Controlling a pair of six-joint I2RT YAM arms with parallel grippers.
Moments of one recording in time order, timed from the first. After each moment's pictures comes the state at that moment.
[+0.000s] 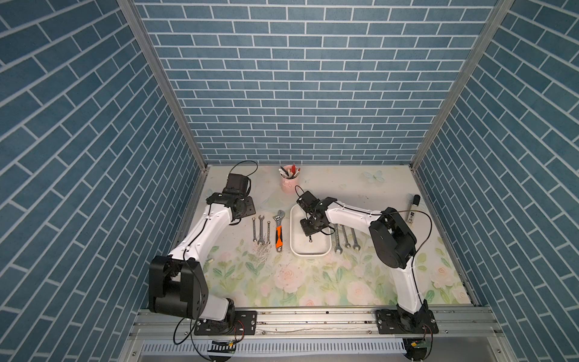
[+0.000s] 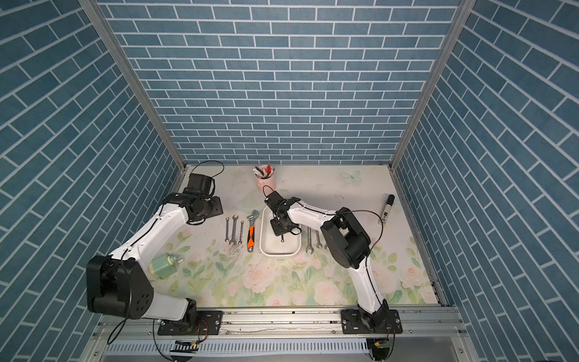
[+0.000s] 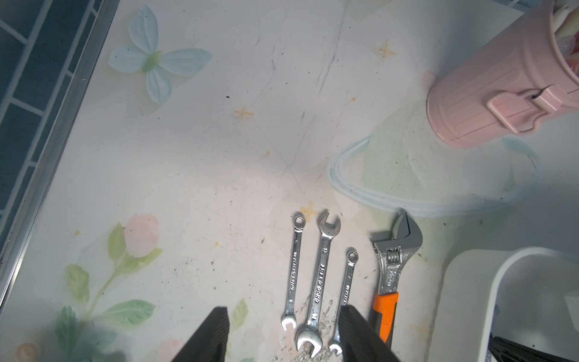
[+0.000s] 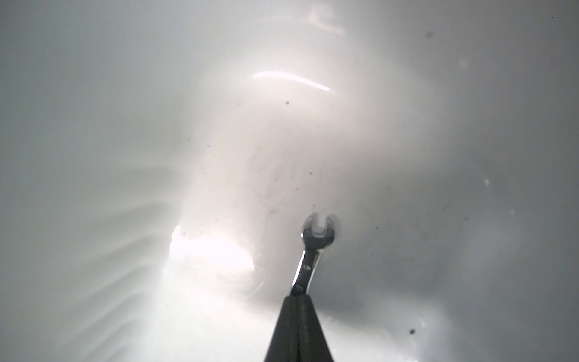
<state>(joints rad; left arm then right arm) -0.16 1.45 1.17 -0.77 -0.17 -0.43 0.83 2.13 1.58 -0.72 0.03 0.32</state>
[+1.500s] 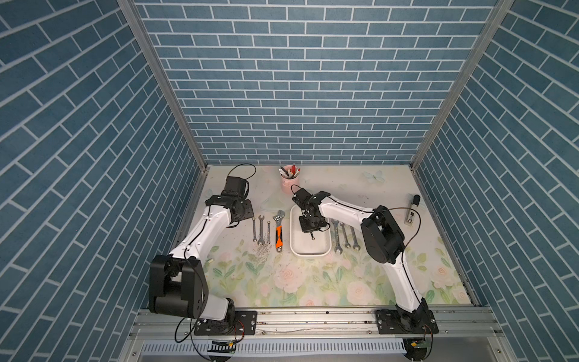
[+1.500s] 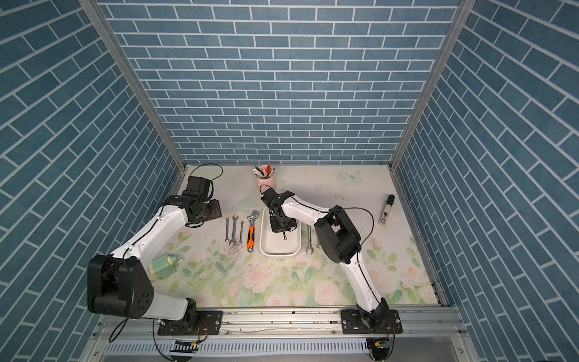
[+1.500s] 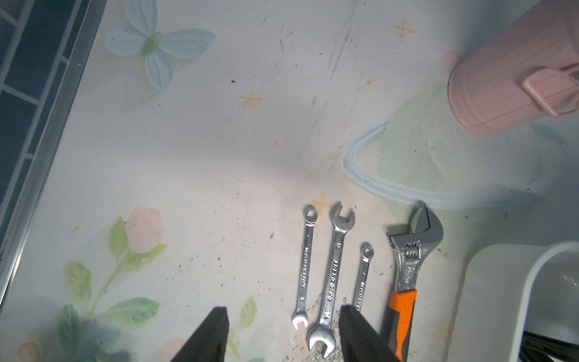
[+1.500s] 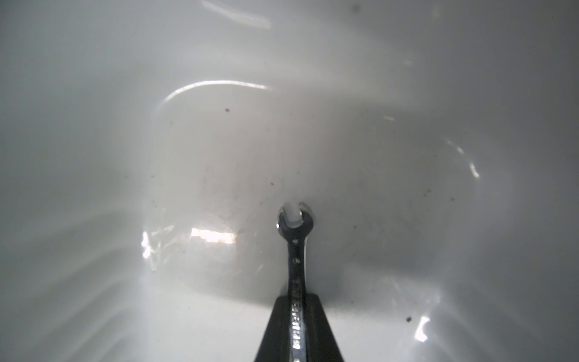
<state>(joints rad) -0.13 1.45 1.13 -0.75 -0.15 -0.41 0.84 2.26 1.80 -0.94 0.05 0.51</state>
